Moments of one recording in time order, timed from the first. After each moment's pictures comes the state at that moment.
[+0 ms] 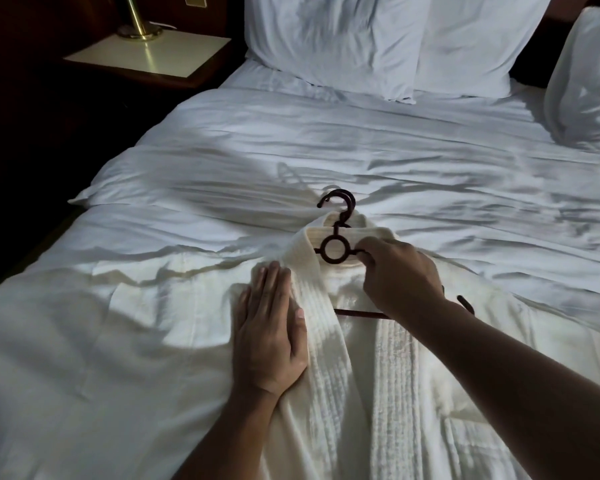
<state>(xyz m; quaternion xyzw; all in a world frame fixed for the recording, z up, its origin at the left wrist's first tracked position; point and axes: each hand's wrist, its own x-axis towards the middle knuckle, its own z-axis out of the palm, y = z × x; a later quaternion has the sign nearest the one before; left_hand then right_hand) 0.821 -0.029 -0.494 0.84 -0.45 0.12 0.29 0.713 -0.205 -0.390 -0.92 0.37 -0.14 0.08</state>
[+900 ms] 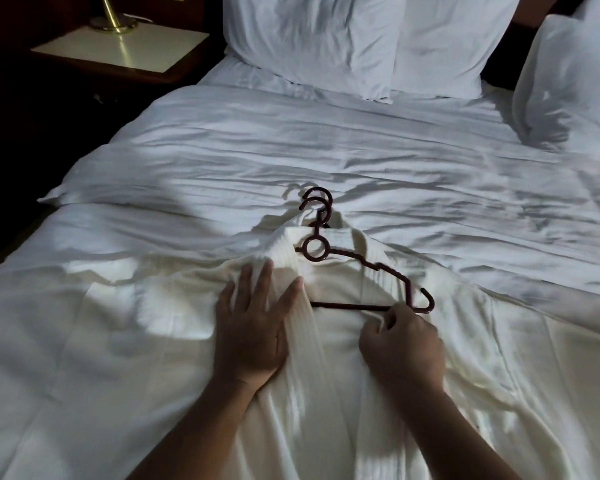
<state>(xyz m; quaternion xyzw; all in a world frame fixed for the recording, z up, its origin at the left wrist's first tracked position) 0.824 -0.034 -0.500 0.82 -0.53 0.15 0.18 0.644 -0.142 -0.410 -0.74 0.63 -0.12 0.20</state>
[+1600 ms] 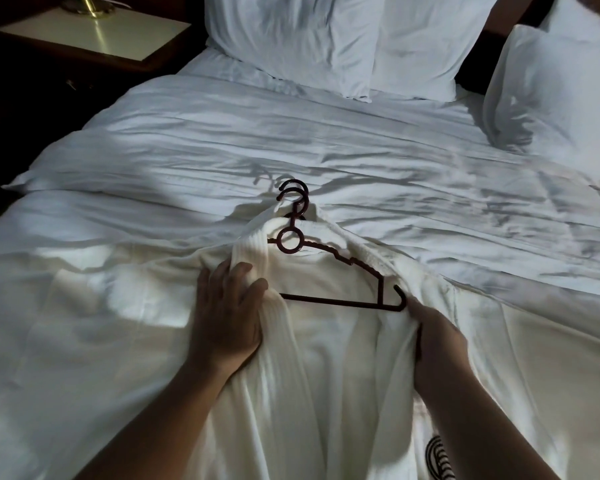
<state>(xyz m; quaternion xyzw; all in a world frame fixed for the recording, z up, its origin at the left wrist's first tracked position) 0.824 -0.039 -0.503 0.78 -0.54 0.20 0.25 0.582 -0.170 -0.397 -0.30 0.66 -0.37 0.58</state>
